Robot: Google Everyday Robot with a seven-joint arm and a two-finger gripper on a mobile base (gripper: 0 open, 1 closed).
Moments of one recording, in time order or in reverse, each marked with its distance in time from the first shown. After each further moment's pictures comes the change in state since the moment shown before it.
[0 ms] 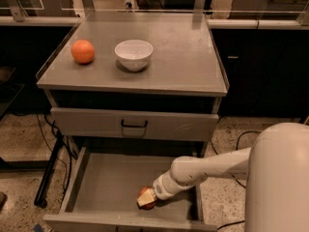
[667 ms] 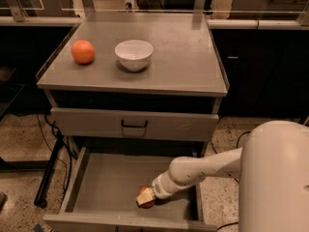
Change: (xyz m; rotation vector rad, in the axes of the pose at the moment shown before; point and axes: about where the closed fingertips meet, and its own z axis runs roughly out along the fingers) arm -0.005 -0.008 0.012 0.013 -0.008 0.027
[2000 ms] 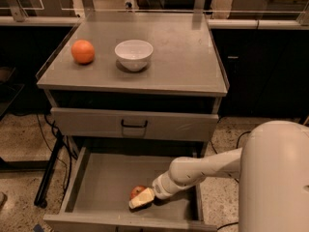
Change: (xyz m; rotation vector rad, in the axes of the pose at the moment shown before) arm 0.000 0.000 0.000 0.000 0.000 0.000
